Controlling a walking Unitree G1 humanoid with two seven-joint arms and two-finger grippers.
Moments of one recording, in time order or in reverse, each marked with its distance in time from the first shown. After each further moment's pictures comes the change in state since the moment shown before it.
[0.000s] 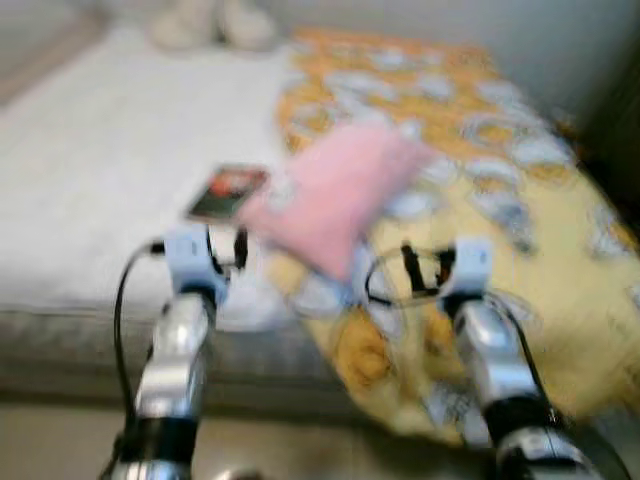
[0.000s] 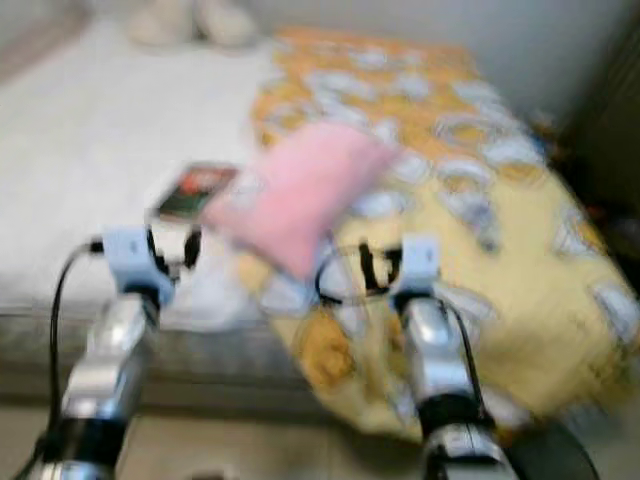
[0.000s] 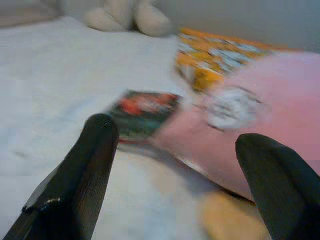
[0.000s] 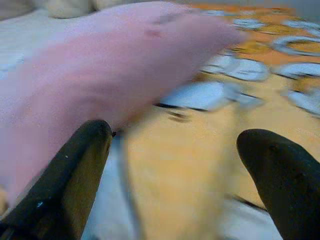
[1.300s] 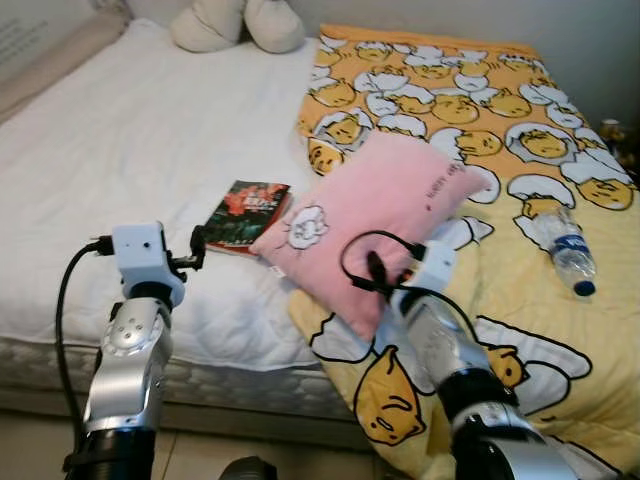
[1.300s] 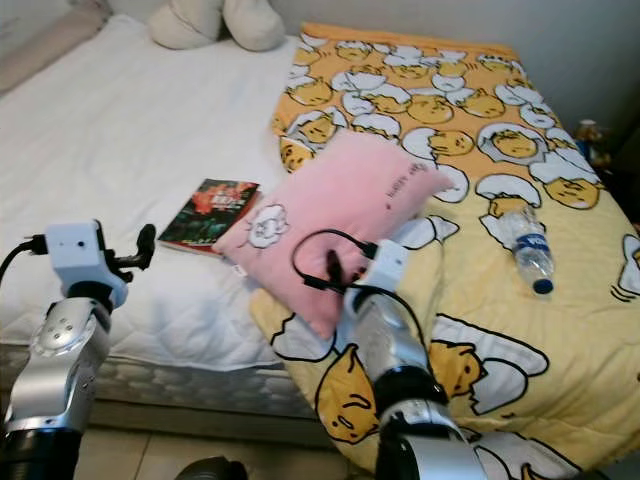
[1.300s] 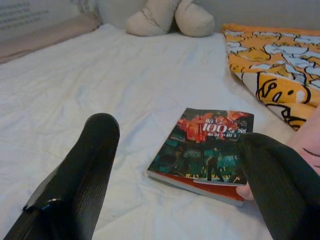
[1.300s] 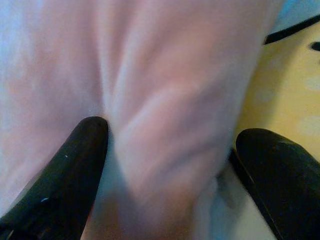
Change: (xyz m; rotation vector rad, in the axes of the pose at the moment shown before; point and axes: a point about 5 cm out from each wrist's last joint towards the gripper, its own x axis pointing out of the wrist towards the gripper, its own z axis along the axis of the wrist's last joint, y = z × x) left arm -0.016 0.040 0.020 0.083 -0.011 0.086; right arm 0.023 0.047 -0.012 0.454 0.262 -0.051
